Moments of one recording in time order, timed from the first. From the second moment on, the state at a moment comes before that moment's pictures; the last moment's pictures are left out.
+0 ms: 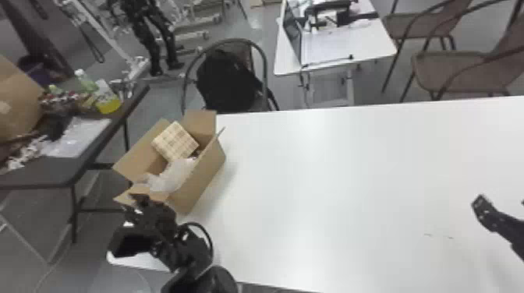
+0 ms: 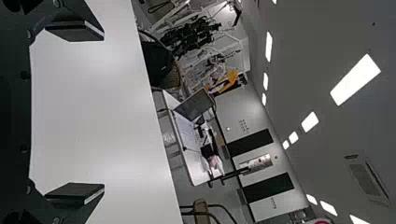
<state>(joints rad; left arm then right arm) -0.12 0.06 0.29 -0.94 0.56 -1.00 0.41 0.24 -0.09 -0.05 -1.71 -0.43 0.08 0.46</state>
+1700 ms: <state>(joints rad) 0.54 0.00 0.09 -1.48 0.16 -0.71 -0.15 0.52 -0.02 -0.06 -1.64 -0.03 -0.46 0.33</state>
